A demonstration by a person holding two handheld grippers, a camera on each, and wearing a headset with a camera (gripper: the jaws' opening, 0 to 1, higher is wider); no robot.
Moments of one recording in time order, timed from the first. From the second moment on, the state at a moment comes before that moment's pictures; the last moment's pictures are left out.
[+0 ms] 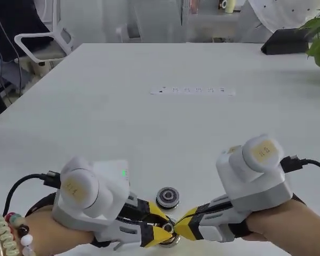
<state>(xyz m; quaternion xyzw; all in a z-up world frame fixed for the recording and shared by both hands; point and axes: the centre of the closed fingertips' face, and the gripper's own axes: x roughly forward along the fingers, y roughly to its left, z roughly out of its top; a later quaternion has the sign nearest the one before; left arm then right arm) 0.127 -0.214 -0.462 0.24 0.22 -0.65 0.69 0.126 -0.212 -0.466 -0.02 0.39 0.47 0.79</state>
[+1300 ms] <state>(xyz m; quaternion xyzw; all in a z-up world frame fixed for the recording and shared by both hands) 0.126 -0.201 -0.345 0.20 0.14 -0.66 0.71 0.147 -0.236 -0.429 0.03 0.34 0.44 0.83</state>
